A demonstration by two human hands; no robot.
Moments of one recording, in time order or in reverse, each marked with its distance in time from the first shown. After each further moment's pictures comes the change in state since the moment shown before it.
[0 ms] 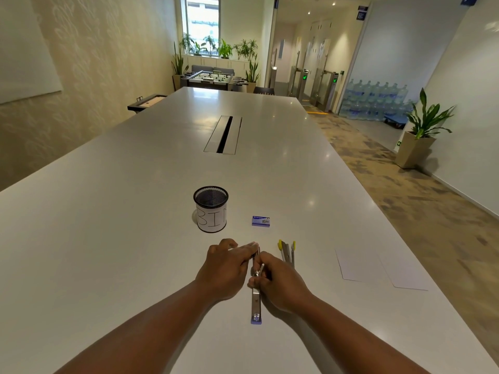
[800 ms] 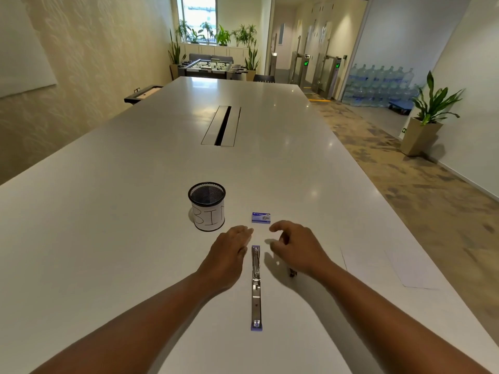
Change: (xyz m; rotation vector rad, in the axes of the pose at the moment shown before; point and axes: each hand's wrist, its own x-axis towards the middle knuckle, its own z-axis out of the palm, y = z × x) left_hand 0.027 -0.005 -0.001 -0.234 -0.022 0.001; right_hand 0.042 -0.001 -0.058 -0.042 0.144 0.058
